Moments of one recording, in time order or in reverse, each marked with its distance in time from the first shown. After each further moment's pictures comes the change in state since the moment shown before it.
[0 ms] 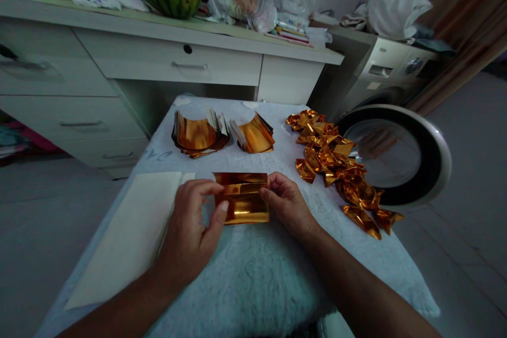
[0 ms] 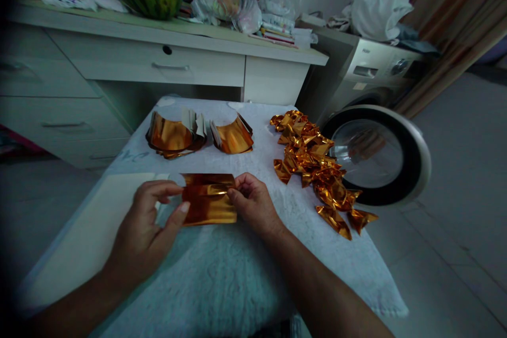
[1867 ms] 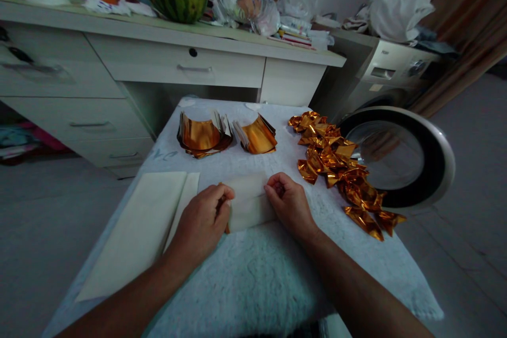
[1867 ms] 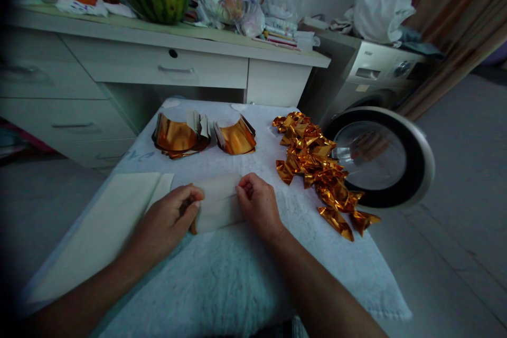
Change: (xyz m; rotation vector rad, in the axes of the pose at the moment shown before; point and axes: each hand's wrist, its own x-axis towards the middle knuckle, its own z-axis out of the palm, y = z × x) left_hand 0.011 -0.010 0.007 -0.001 -0.353 -0.283; right_hand 0.000 -0.002 -0.004 -0.692 0.192 -0.155
